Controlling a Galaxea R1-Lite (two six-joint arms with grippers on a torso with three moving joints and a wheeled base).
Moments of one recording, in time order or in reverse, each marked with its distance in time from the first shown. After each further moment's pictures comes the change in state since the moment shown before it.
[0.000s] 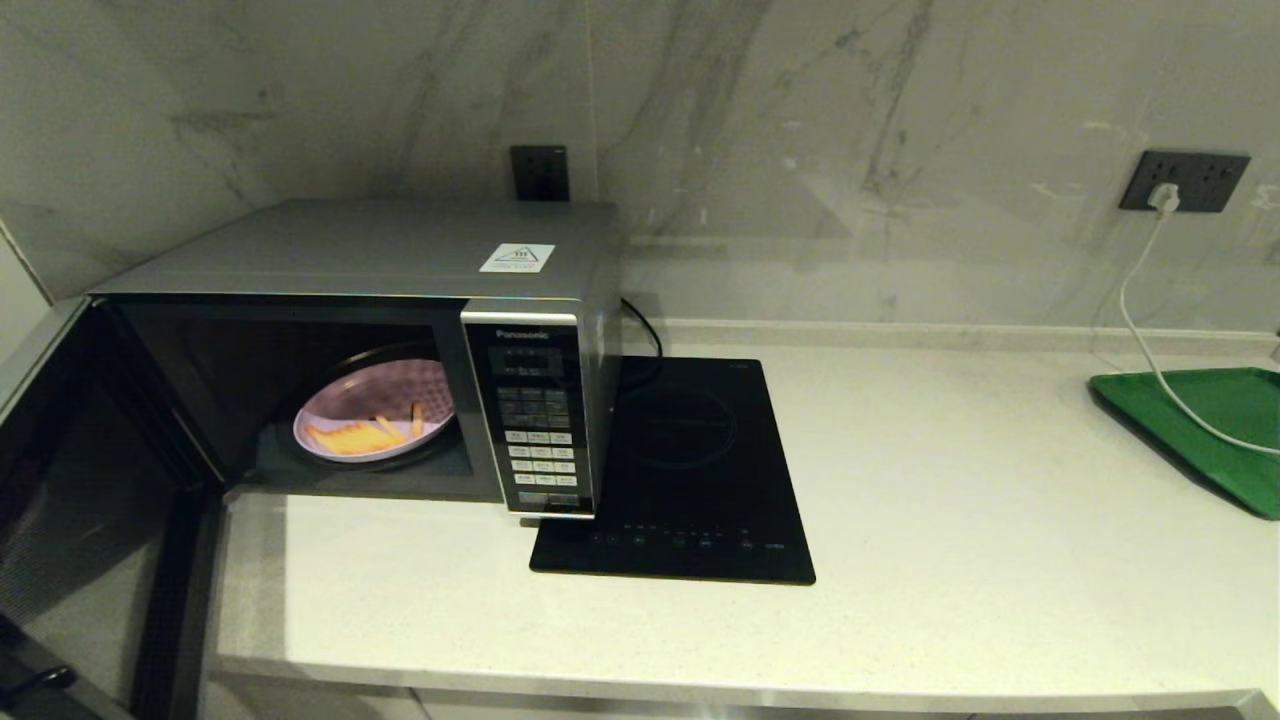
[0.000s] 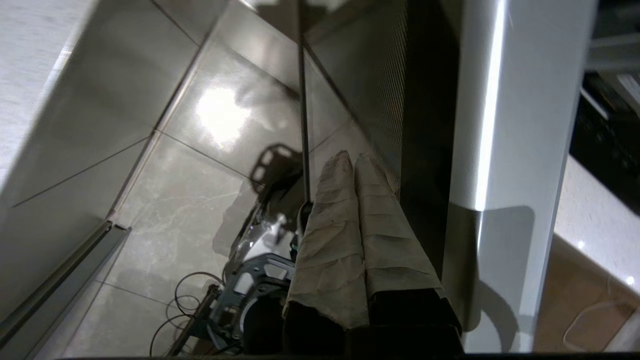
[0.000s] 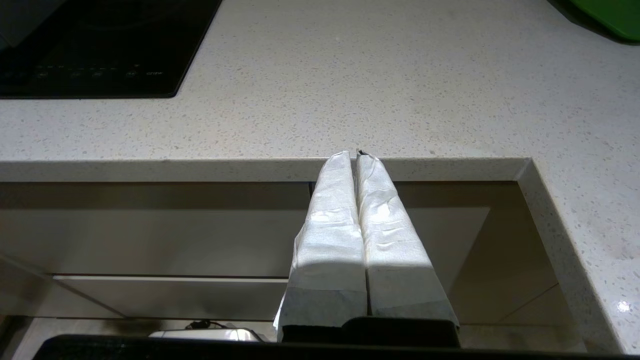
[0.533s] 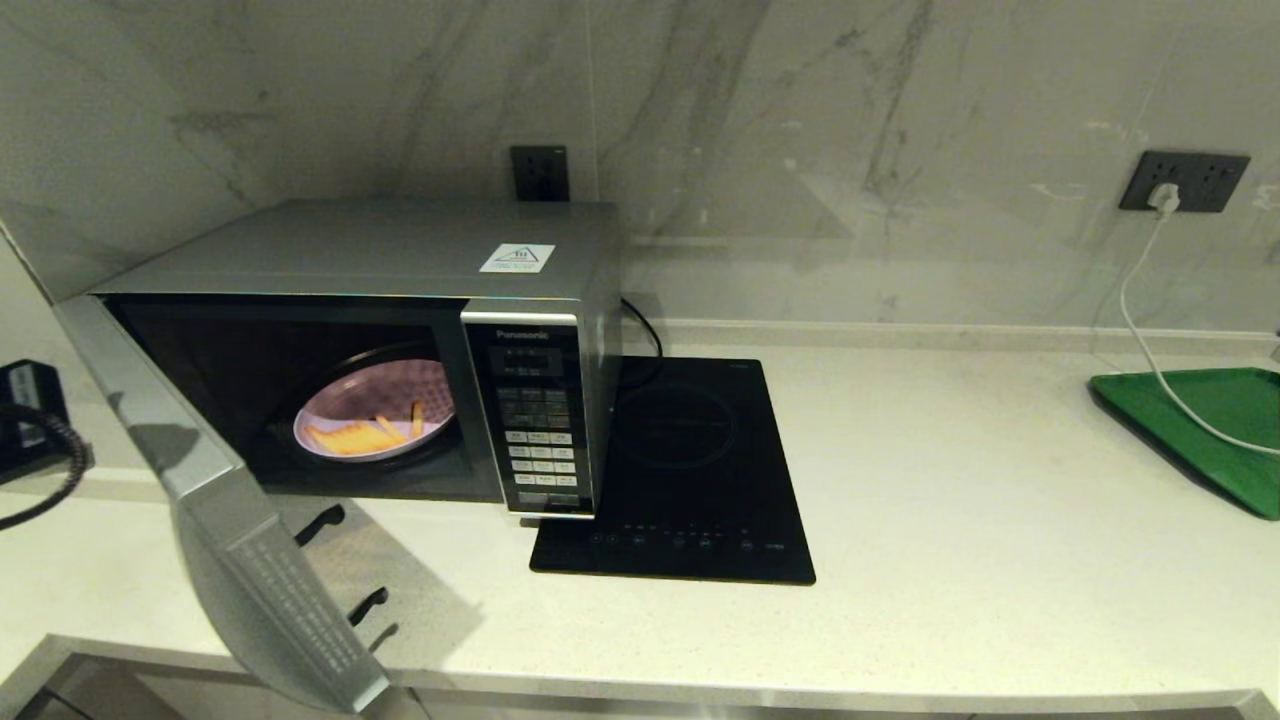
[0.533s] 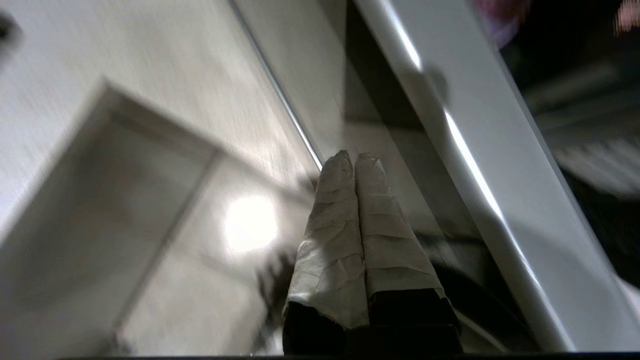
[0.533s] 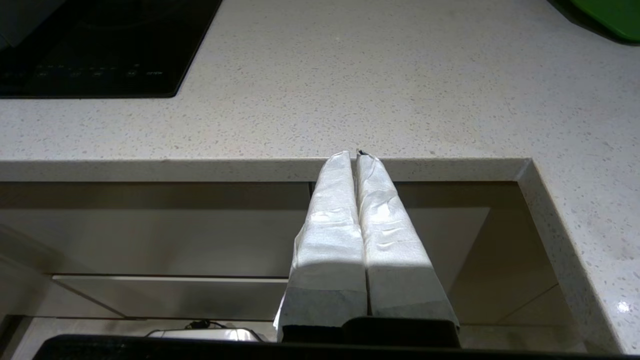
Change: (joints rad) left arm -0.659 -0.142 0.254 -0.507 0.527 -0.433; right arm 0.000 0.000 0.000 0.000 0.000 -0.001
